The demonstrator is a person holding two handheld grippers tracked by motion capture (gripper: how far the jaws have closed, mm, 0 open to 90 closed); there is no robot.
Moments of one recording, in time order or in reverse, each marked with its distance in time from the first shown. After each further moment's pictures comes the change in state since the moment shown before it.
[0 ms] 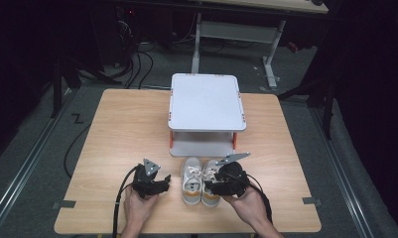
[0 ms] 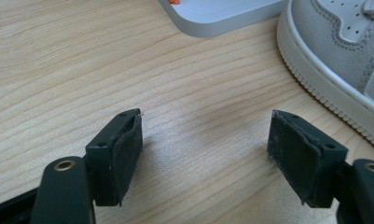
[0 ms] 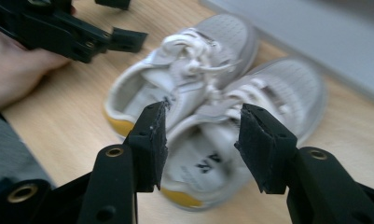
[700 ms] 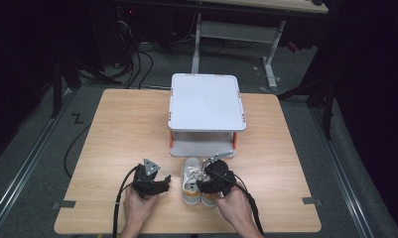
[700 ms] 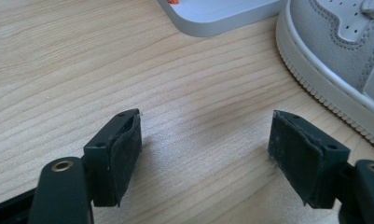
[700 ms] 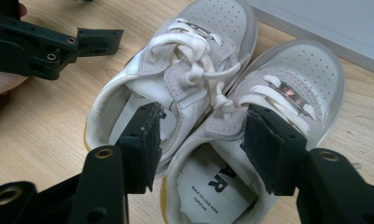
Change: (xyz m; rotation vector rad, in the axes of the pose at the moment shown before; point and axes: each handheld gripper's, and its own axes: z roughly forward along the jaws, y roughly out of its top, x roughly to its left) left arm 0.000 0.000 0.000 0.001 -0.004 0.002; right arm 0.019 0.014 0.031 0.091 -0.126 0.109
